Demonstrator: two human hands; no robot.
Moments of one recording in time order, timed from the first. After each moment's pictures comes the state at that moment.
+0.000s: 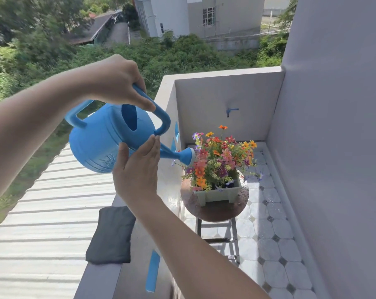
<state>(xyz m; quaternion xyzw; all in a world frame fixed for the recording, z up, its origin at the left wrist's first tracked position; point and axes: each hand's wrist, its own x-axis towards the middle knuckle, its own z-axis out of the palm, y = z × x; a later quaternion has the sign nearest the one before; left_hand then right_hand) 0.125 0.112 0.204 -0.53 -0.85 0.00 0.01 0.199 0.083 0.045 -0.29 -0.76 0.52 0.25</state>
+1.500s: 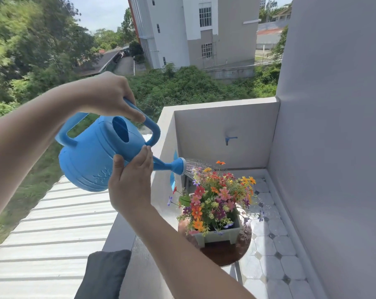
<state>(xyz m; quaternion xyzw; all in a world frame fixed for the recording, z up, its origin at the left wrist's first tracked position) 0.093 0.145 0.243 -0.51 -0.86 0.02 0.04 0.167 0.128 0.072 -0.22 -0.75 0.55 0.29</state>
